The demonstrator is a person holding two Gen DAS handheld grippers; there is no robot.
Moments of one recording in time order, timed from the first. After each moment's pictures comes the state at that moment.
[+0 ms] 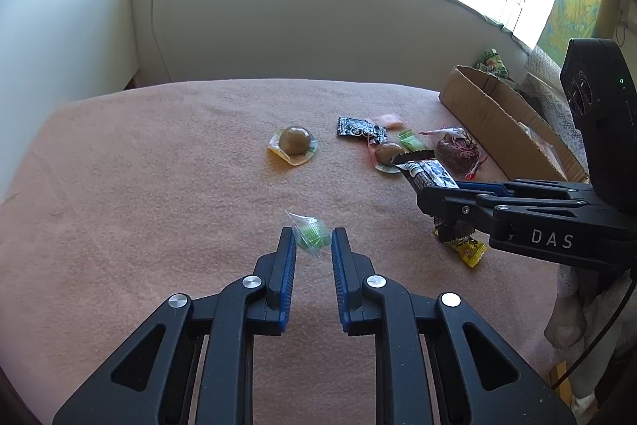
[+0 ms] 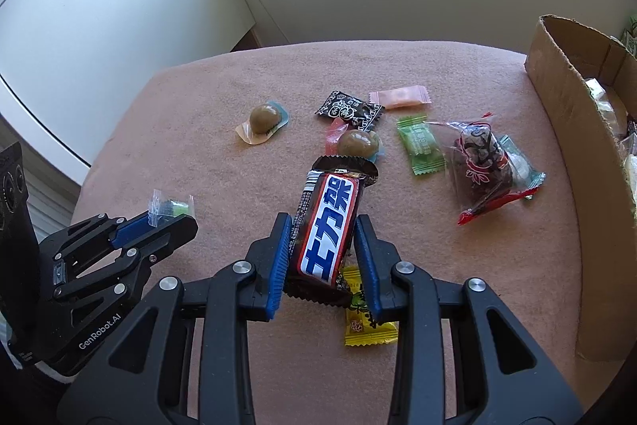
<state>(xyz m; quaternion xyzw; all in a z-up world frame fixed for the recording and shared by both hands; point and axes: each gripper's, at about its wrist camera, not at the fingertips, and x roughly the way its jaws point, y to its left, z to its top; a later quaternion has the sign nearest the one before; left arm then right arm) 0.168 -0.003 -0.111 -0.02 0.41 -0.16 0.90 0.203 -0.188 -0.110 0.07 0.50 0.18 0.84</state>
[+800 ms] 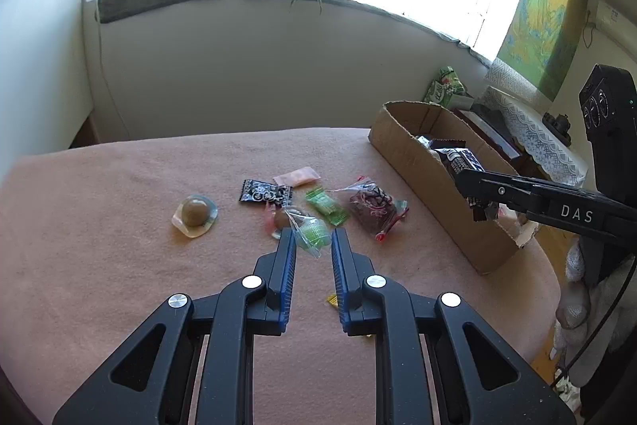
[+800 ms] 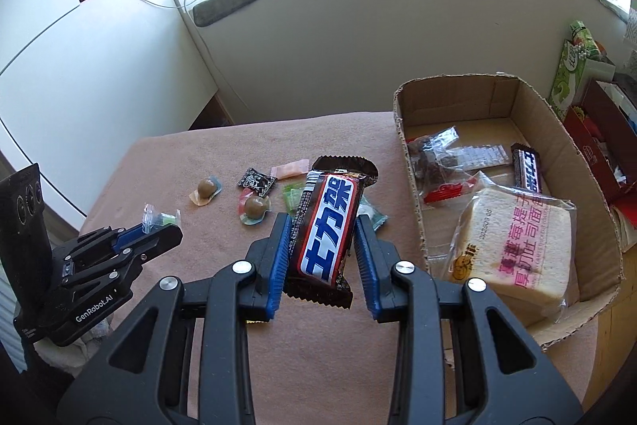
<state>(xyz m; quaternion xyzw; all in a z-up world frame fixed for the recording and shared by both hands) 0.185 -0.077 -0.071 -0.03 0.37 -0.23 0.90 0.183 -0.301 -0.044 0.10 0.43 0.12 0.89</state>
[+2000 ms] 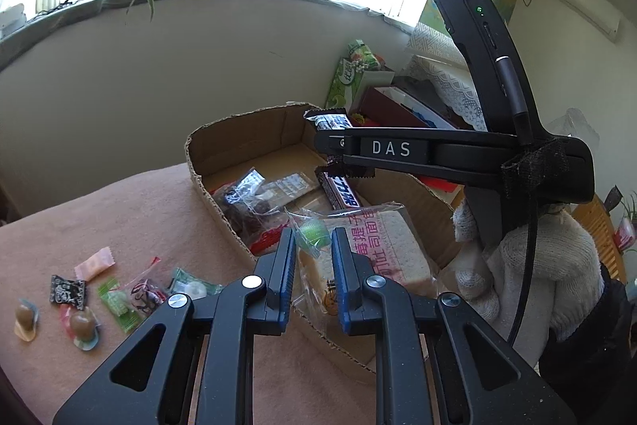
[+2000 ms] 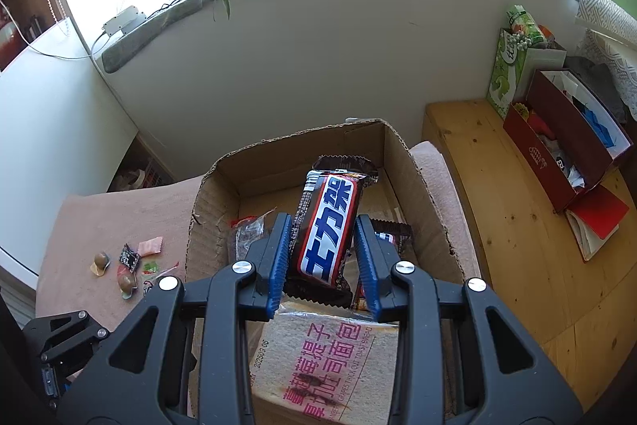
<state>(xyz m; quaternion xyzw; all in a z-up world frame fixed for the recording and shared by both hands) 0.217 -0.254 -0.059 0.01 0.38 -0.35 0.86 0.276 -0.431 -0.063 0.12 0.44 0.02 0.89</state>
